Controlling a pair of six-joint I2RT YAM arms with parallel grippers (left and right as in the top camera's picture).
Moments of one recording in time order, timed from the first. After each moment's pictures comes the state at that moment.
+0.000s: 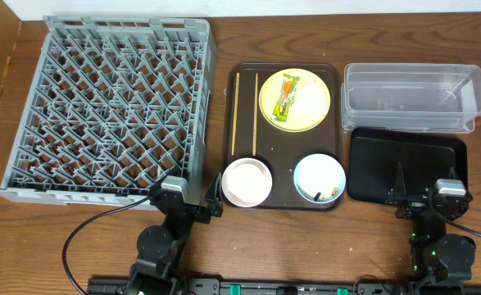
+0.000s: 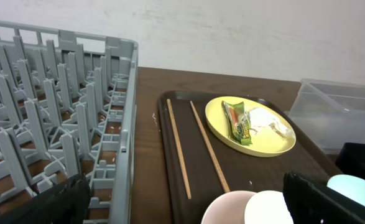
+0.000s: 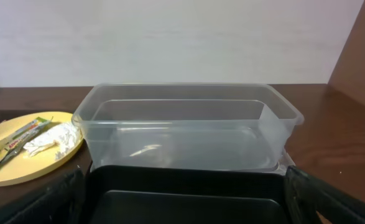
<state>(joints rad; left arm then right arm) -0.27 0.04 0.01 -0.11 -0.01 -0.22 0.04 0.01 0.01 -0.06 0.12 0.01</state>
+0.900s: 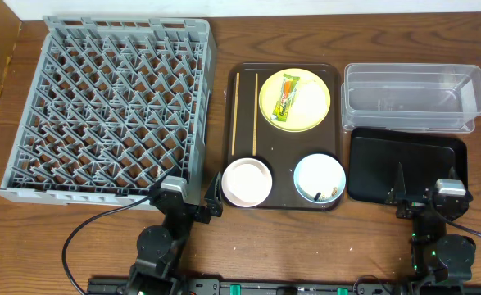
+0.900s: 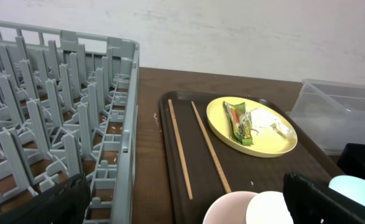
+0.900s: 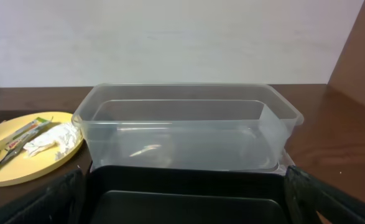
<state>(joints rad) -0.27 0.04 0.01 -0.11 -0.01 -0.22 0.04 0.01 0.01 -0.06 0.12 0.01</state>
